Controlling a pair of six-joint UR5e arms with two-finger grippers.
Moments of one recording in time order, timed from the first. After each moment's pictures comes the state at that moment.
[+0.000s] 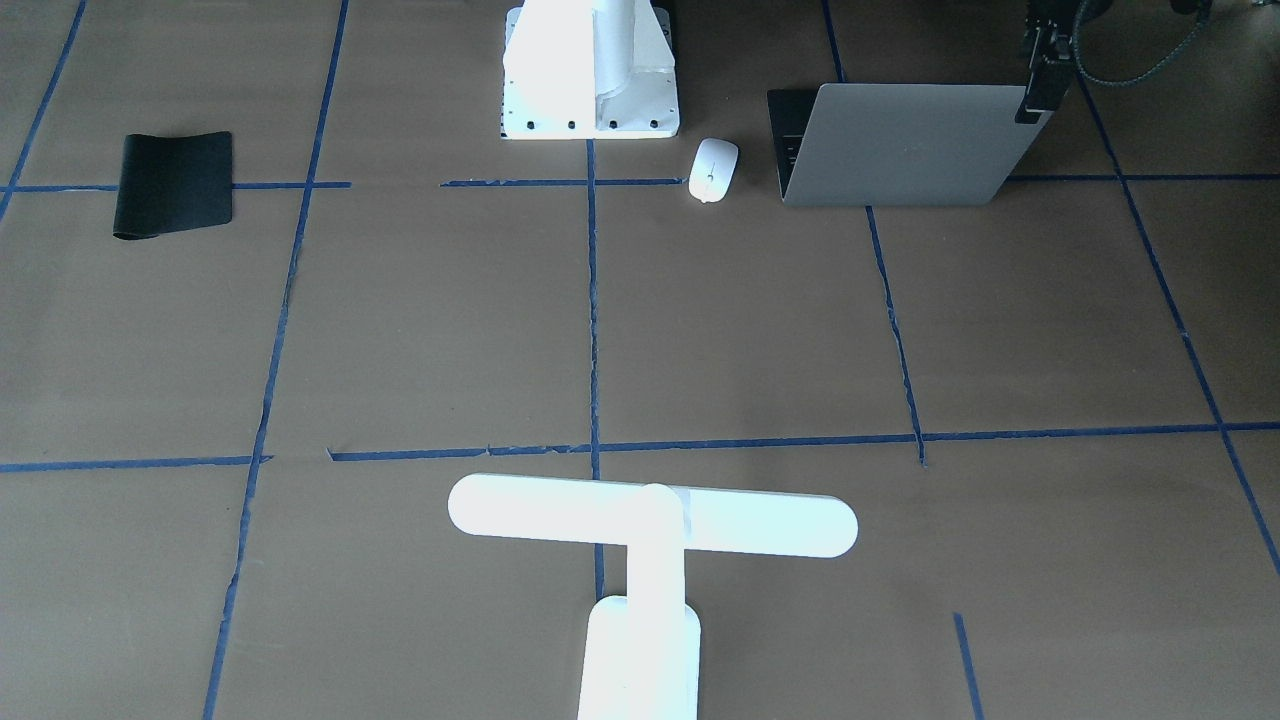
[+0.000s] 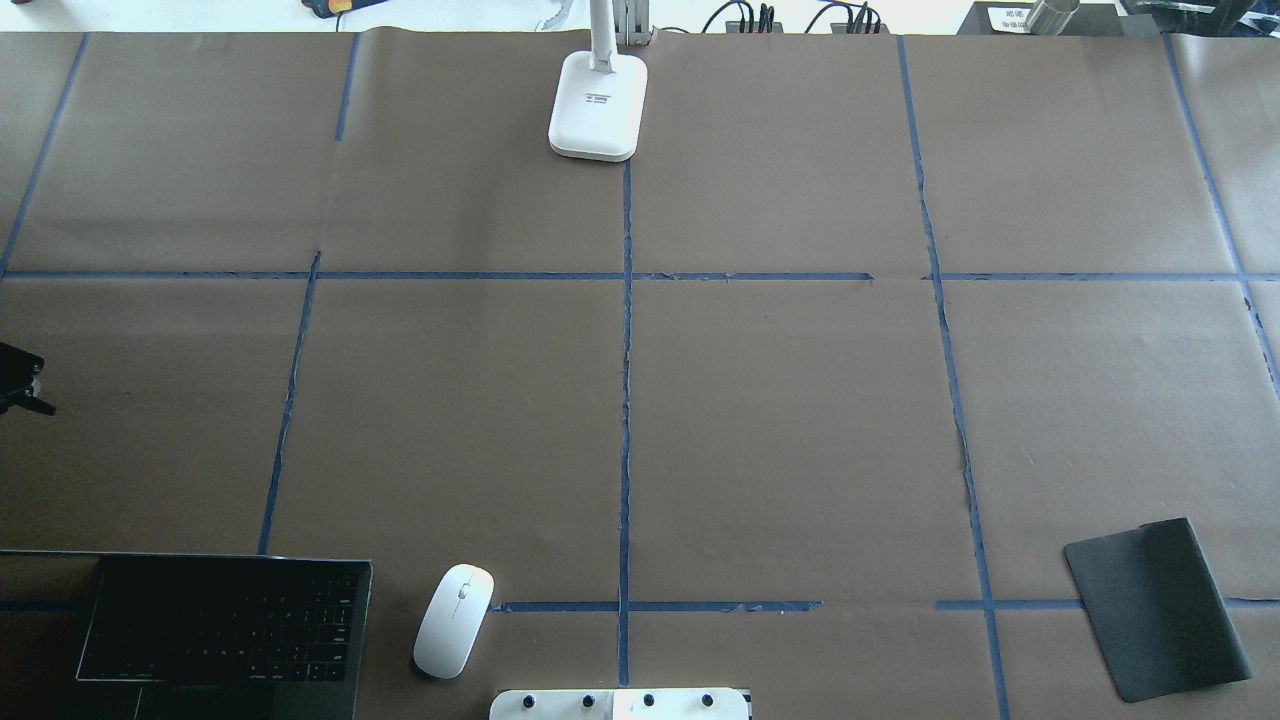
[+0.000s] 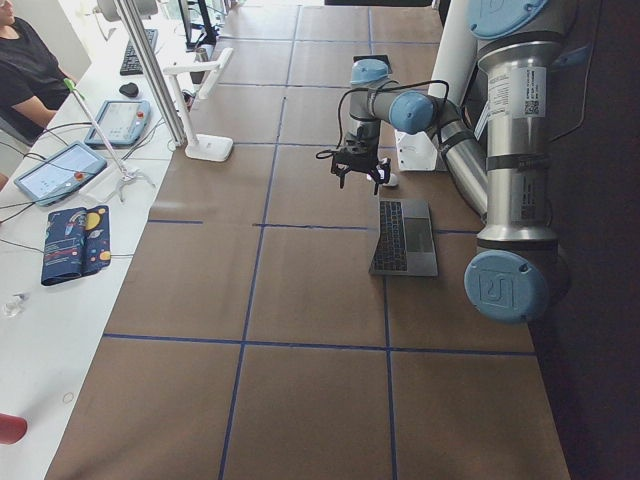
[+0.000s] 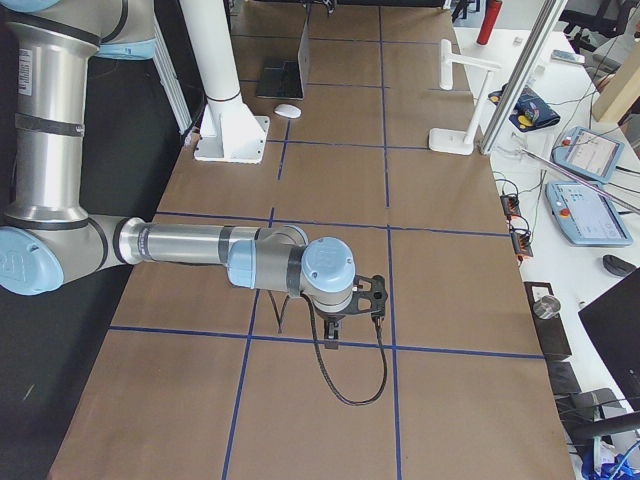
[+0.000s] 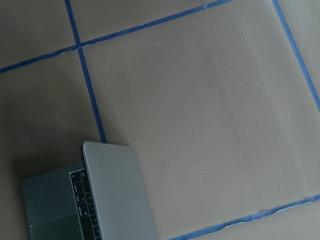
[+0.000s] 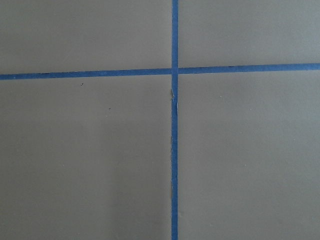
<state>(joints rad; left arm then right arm) -0.74 -1.49 -2.53 -1.16 -1.94 -2.28 1.68 -1.73 1.76 -1.63 2.46 -0.09</state>
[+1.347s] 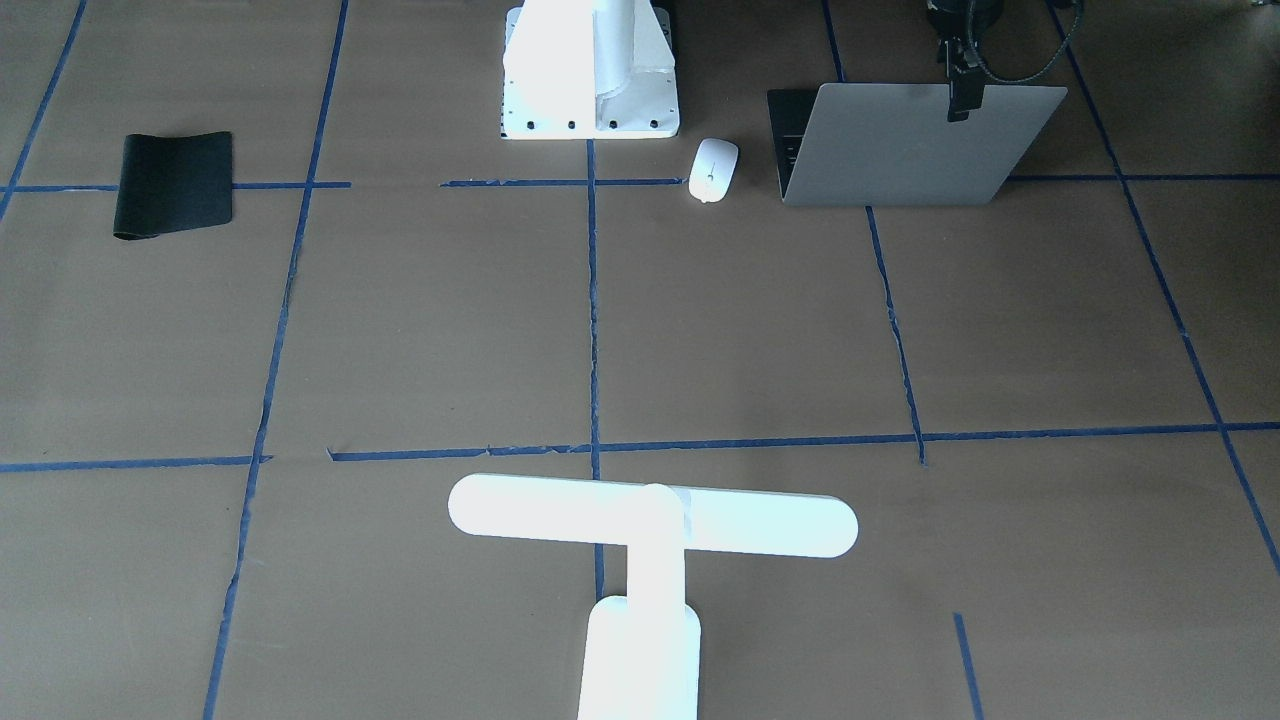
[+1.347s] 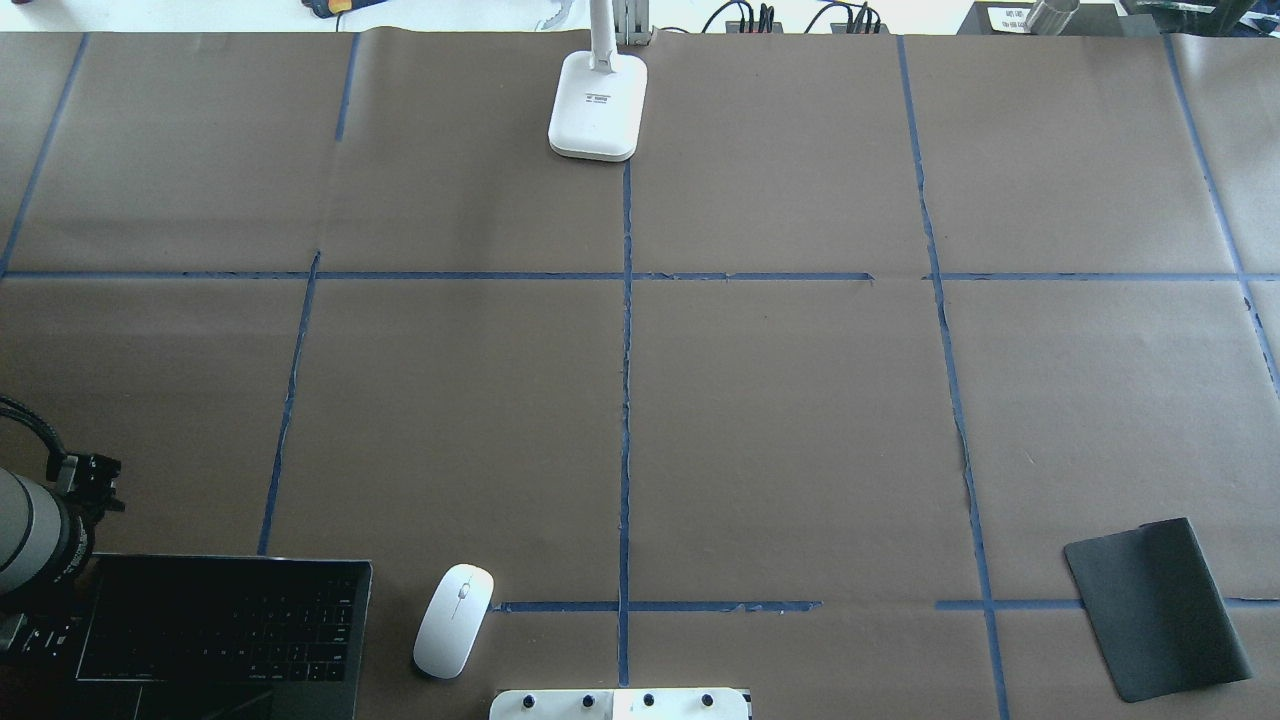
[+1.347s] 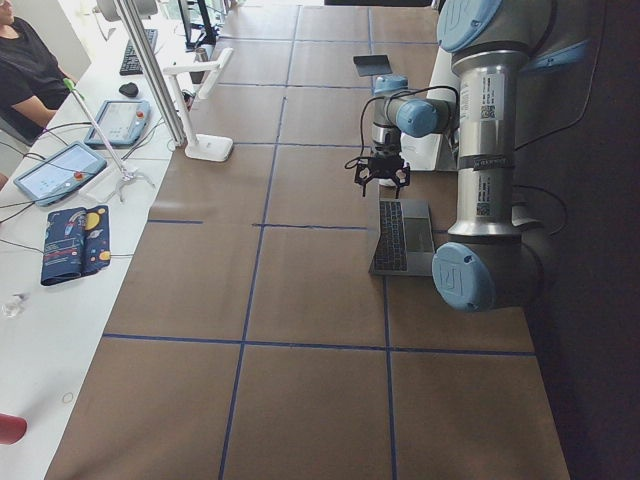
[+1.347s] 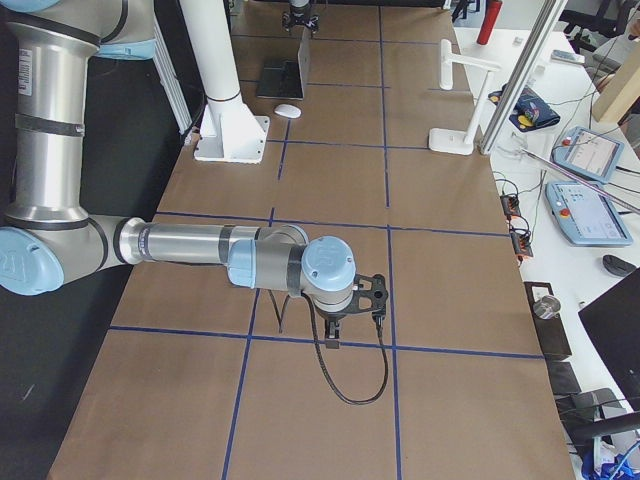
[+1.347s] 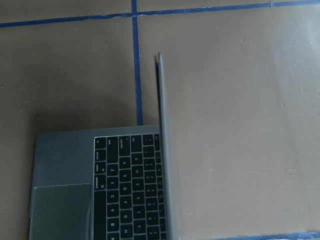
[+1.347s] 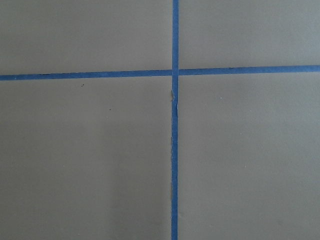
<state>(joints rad) -0.40 -1.49 -2.53 -1.13 -1.76 -2.72 1.68 -1.72 1.76 -1.63 2.46 -0.09</state>
